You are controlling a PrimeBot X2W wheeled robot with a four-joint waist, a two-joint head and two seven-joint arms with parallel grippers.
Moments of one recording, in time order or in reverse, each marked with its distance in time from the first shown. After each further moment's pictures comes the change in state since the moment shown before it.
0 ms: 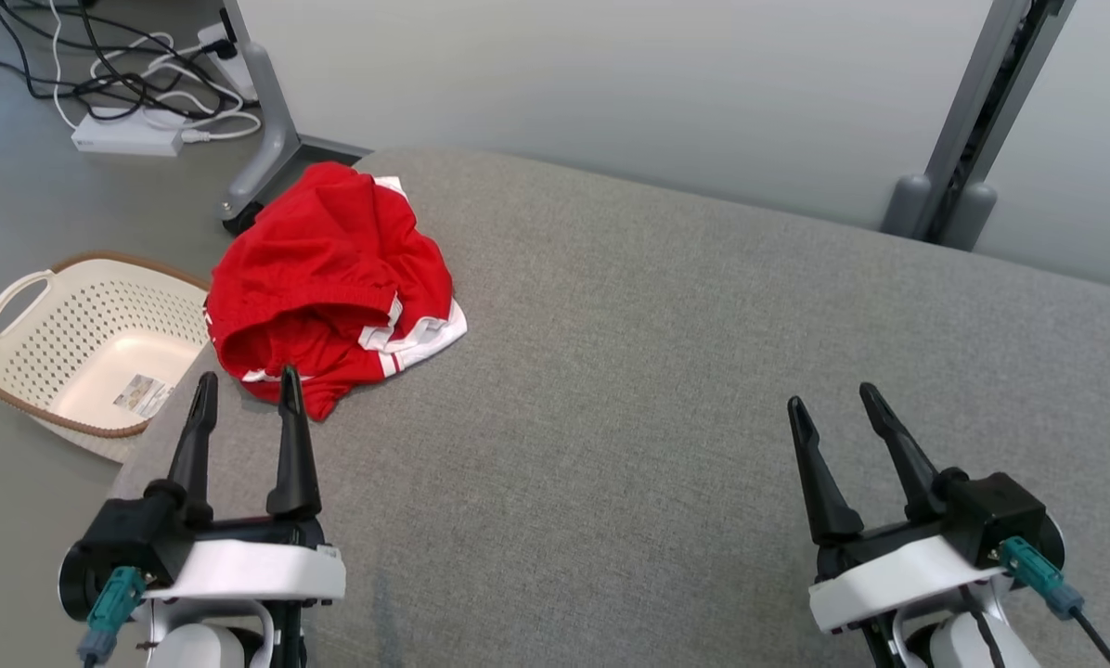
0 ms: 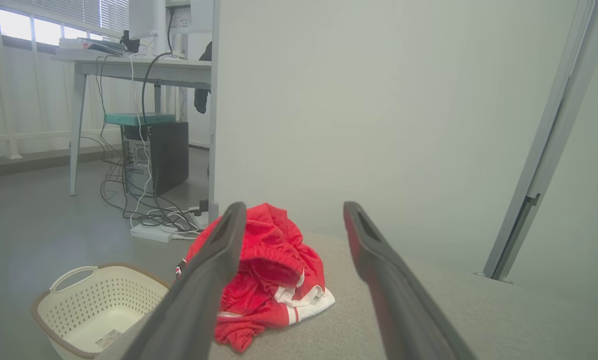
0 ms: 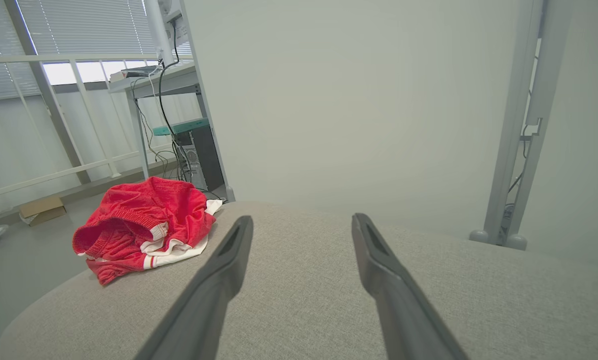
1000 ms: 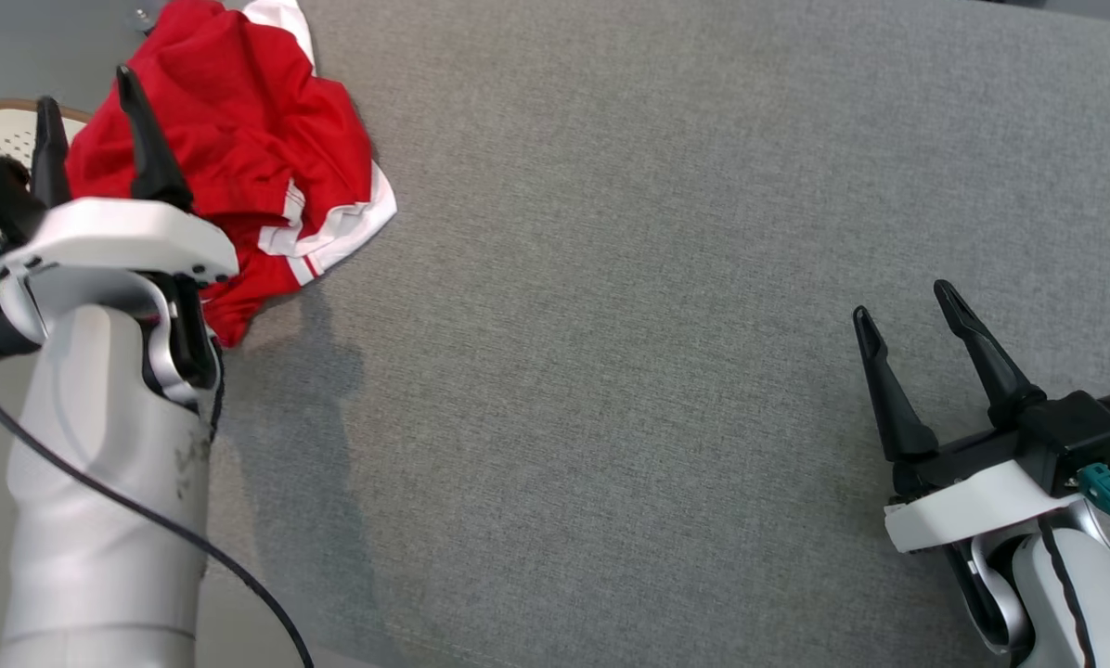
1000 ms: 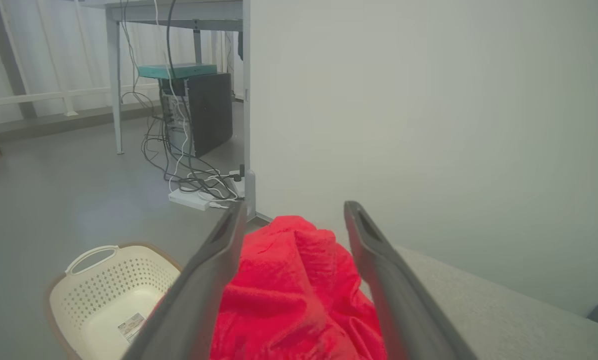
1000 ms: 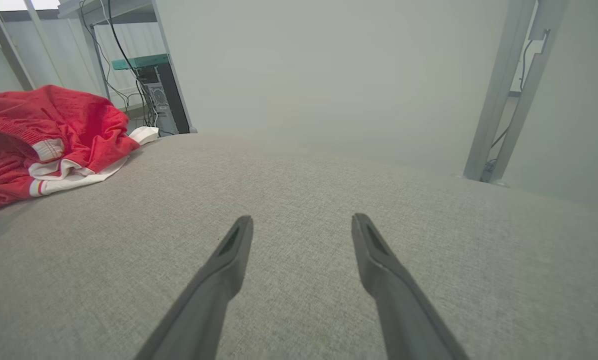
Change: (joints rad) left arm -0.684 0.025 0.148 0.552 -0.072 0.073 -0.002; right arm -0.135 -0.184 0.017 -0.053 -0.038 0.000 0.000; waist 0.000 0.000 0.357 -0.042
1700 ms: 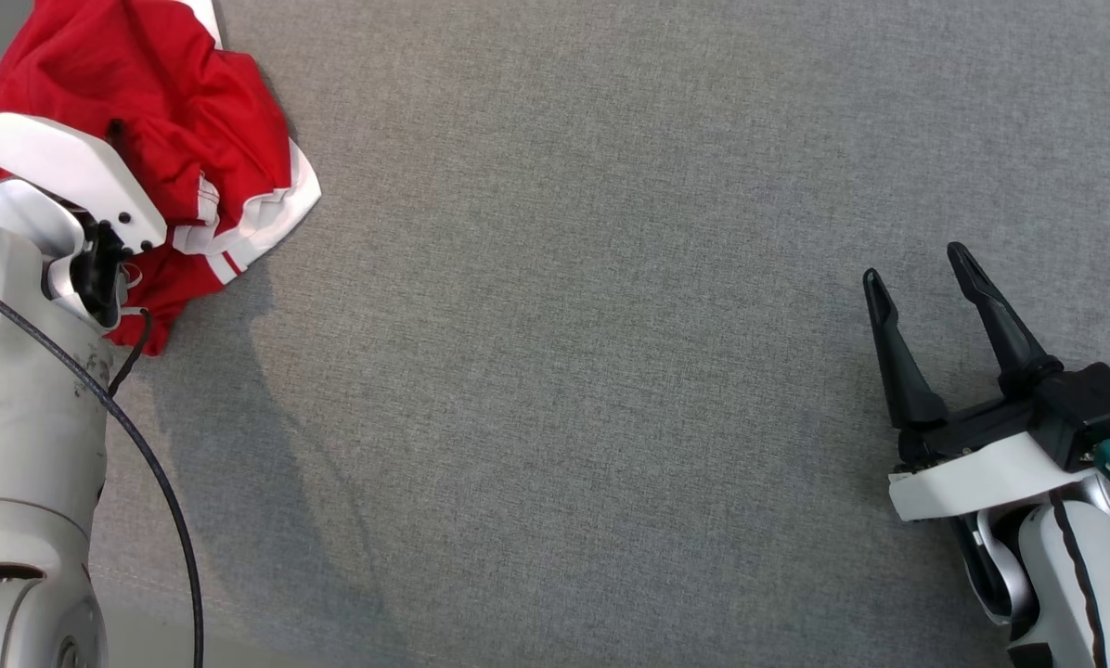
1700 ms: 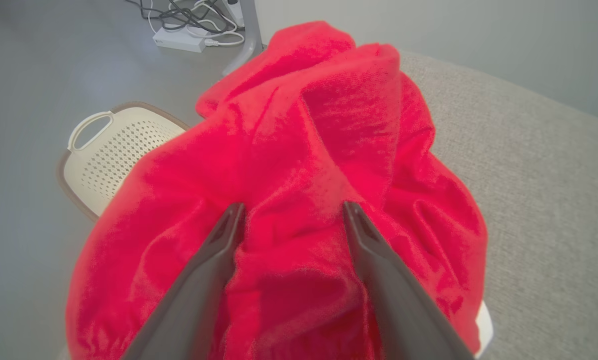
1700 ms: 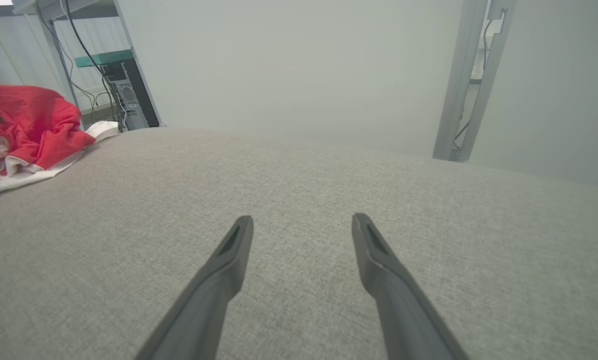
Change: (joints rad) left arm -0.345 0.139 -0.063 0.564 0.006 -0.060 0.375; right arm -0.042 0.005 -0.015 -0.017 -0.004 0.000 0.000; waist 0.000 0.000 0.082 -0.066
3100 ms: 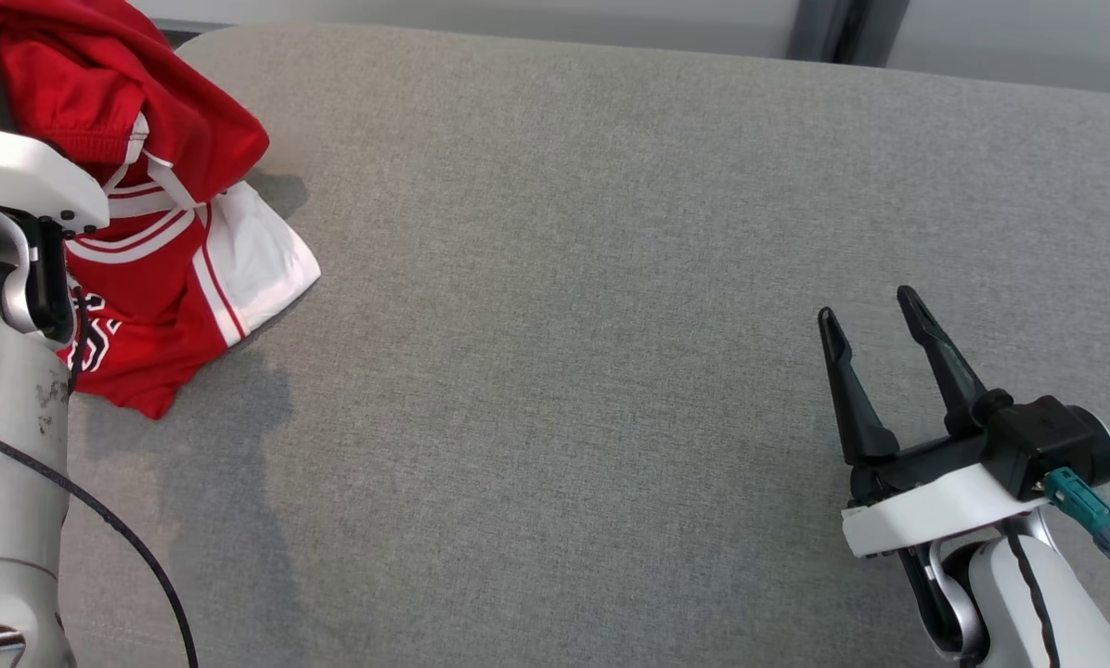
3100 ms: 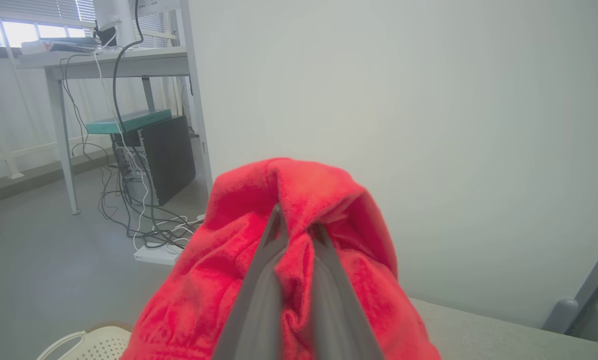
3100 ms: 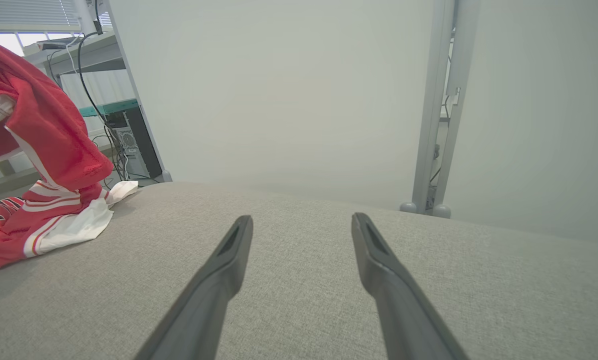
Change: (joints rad) left arm 0.127 0.056 -0.020 -0.261 0.006 -0.076 -0.373; right arm 0.034 0.083 0.007 0.023 0.021 0.000 0.000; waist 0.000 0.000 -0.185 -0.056
